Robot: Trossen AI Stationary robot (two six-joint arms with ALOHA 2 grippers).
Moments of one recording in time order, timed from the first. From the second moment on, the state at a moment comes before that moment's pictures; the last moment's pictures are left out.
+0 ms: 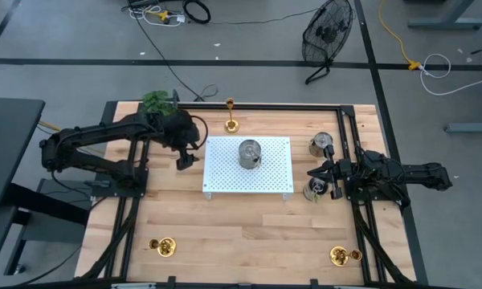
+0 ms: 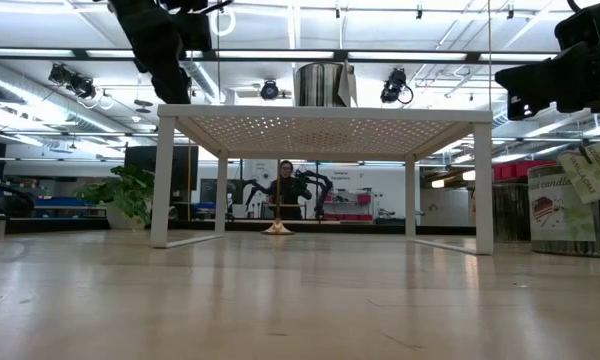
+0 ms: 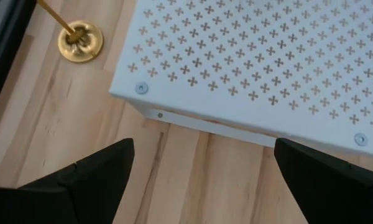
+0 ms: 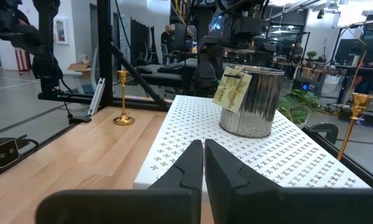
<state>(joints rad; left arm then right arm) 0.31 1.16 1.04 -0.87 0.04 0.06 -0.01 0.00 0.02 0.03 -0.11 -0.09</state>
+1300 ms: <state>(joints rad) 0.52 1.33 1.15 -0.57 0.05 0.25 -0.01 0.00 0.02 0.03 -0.11 -0.09</state>
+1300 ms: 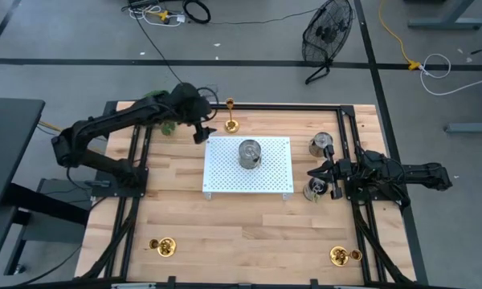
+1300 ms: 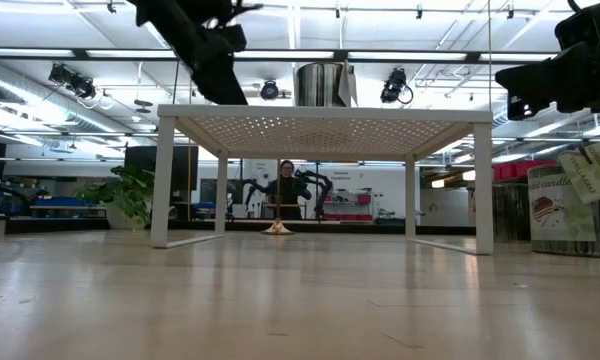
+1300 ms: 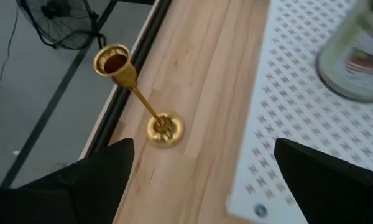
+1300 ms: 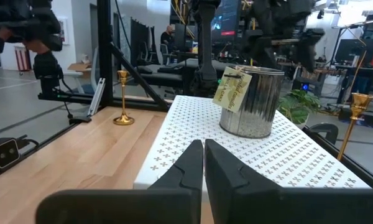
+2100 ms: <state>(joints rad) 0.61 1.61 1.15 -0.27 0.10 0.19 -0.01 0.00 0.02 0.03 -0.11 -0.09</state>
